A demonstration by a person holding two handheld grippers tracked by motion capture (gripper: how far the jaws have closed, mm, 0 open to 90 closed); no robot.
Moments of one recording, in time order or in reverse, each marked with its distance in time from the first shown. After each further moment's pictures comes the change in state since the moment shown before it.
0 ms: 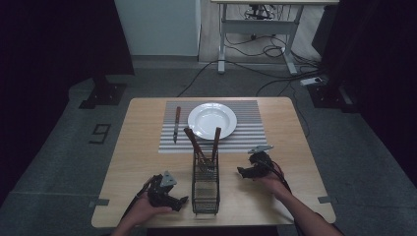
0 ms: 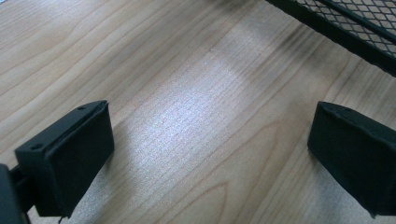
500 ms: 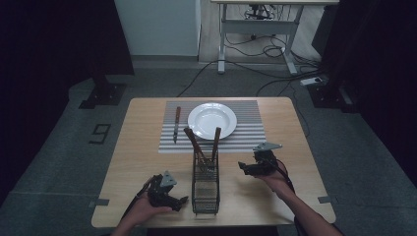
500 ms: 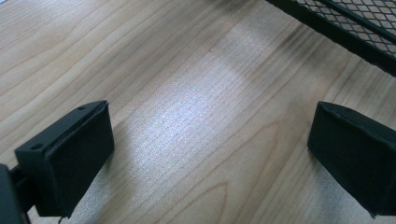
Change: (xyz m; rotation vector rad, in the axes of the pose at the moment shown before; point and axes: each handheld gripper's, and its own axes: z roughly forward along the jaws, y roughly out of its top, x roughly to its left) left arm 0.000 0.000 0.000 0.000 0.001 0.000; right arm 0.002 0.009 -0.031 -0.144 0.028 0.019
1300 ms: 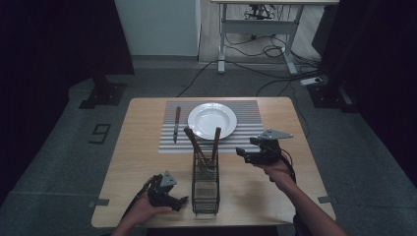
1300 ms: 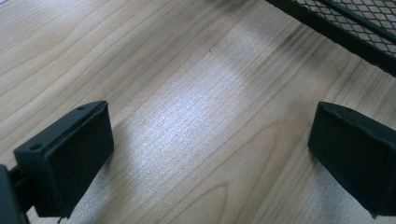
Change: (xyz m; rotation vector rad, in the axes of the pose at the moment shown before) left arm 0.000 0.000 0.000 0.001 -0.002 0.003; right arm 0.012 0.050 -0.044 -0.203 0.113 0.005
